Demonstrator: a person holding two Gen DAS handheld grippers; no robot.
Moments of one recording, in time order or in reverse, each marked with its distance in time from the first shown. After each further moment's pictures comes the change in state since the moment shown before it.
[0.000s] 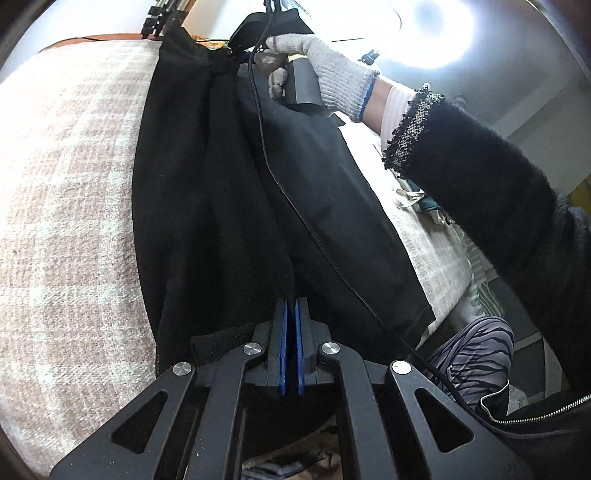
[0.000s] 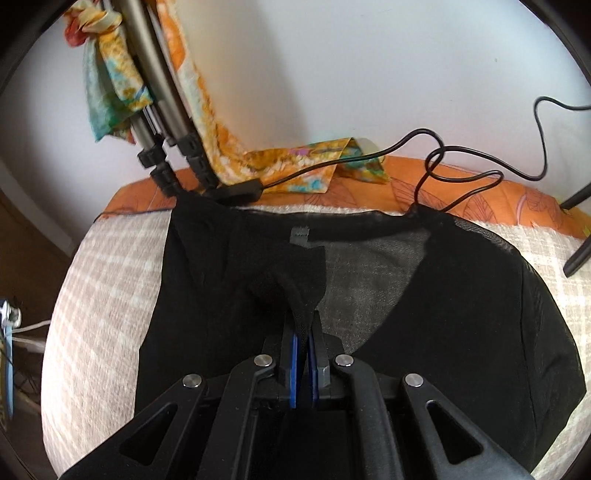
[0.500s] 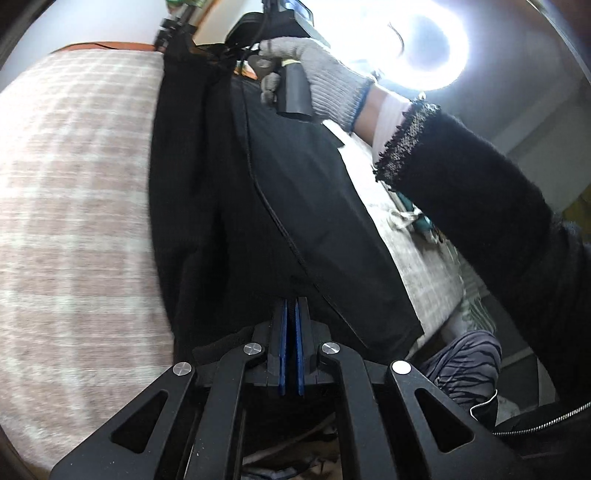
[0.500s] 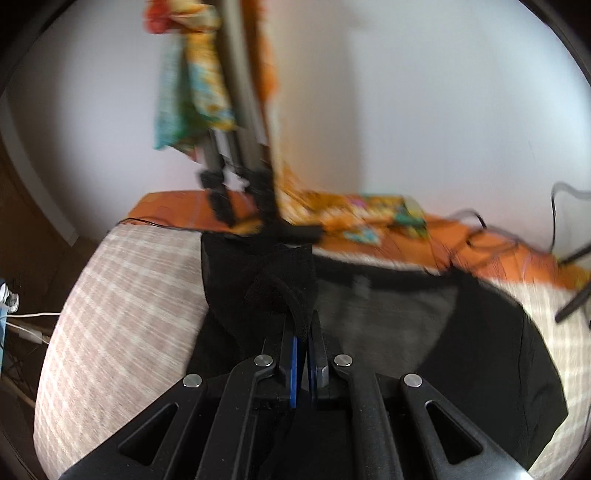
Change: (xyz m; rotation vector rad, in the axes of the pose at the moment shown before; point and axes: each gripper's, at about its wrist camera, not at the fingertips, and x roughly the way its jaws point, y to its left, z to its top) left arm -0.016 0.005 0.008 -0.027 -0.045 -0.025; right arm -0.020 0.050 0.012 -0.085 -0.089 -0.030
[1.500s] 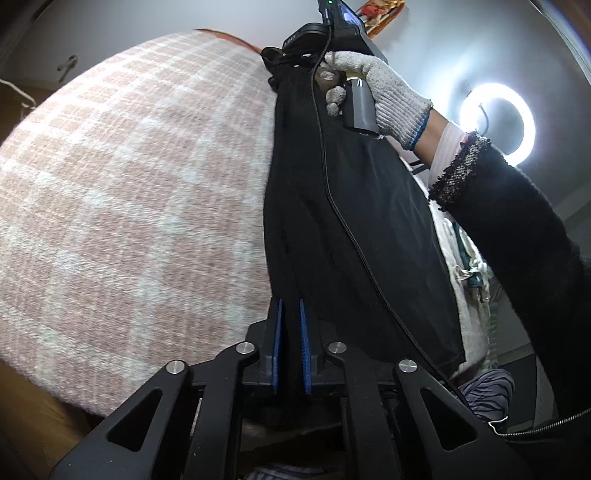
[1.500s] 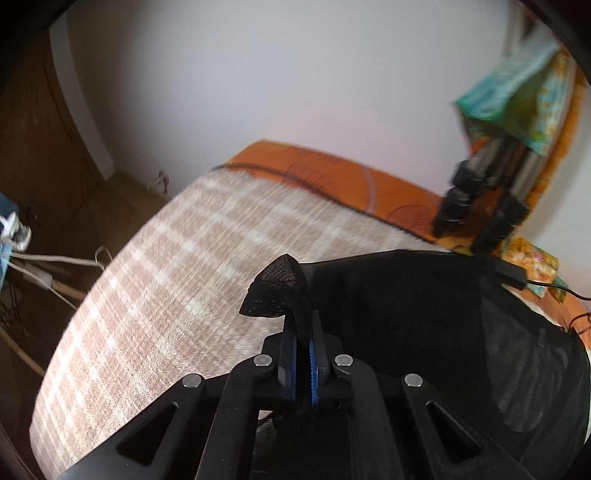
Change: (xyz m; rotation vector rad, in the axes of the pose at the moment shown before) left arm -0.082 0.101 -0.038 -0.267 -0.142 0.165; right arm 0.058 0.188 0.009 -0.253 0.067 0.090
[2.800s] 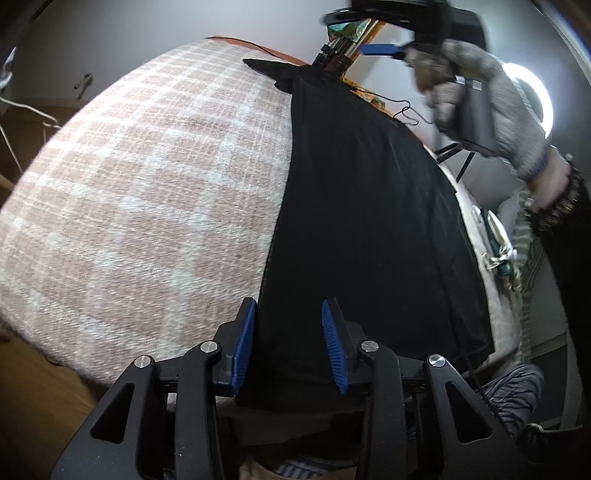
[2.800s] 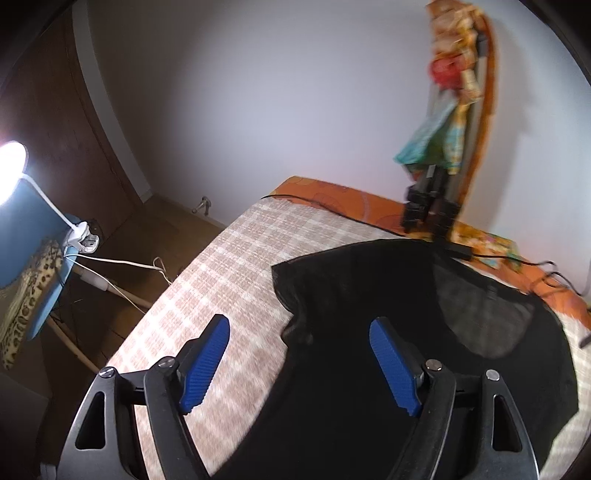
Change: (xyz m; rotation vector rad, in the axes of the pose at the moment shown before) left arm -0.013 -0.004 -0.011 0.023 0.015 0.145; right arm -0.130 0.009 -0.053 0.013 -0.078 0.111
